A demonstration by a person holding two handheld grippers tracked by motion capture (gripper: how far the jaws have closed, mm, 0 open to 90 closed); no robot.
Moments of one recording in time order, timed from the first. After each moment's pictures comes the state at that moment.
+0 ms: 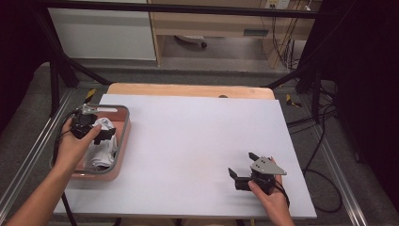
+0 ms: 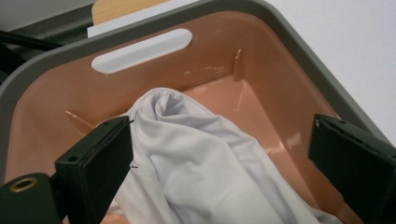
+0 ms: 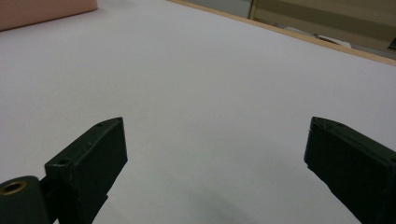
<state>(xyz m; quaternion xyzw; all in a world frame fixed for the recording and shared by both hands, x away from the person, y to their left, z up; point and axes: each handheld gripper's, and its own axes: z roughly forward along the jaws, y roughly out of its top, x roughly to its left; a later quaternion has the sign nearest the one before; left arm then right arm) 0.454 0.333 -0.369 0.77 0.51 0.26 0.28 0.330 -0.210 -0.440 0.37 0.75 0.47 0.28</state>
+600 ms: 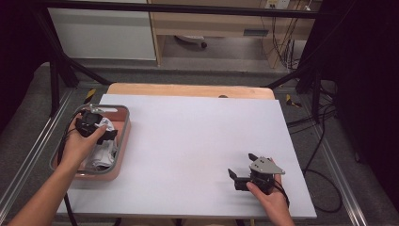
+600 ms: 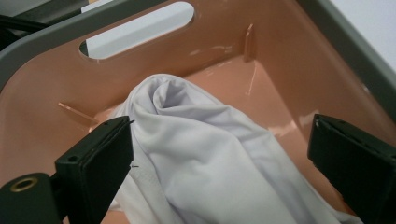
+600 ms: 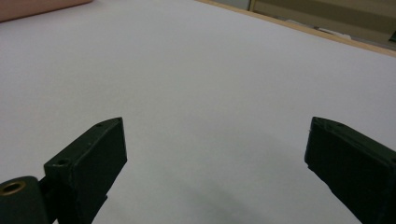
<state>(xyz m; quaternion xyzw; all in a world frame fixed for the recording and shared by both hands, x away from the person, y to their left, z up) 0.467 0.325 -0.379 0.79 0.51 0.26 0.22 0.331 -0.209 -0.443 0.37 0.76 0.46 0.27</state>
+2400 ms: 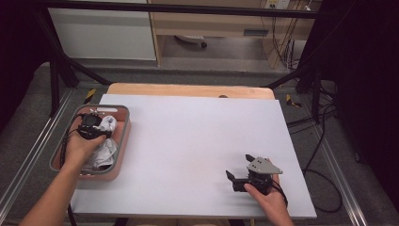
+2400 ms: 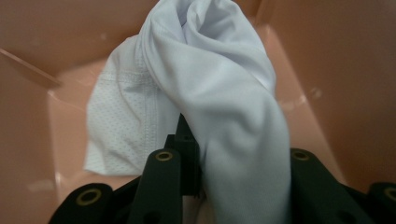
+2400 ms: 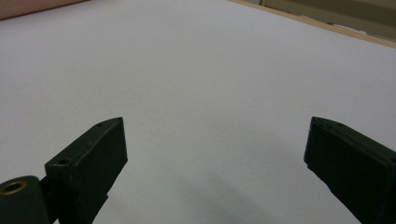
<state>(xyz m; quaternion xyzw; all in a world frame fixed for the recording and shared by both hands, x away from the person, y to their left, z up) 0.475 0.342 -0.394 0.78 0.55 0.19 0.24 0.331 -0.205 -0.444 0.37 0.76 0.46 0.26</state>
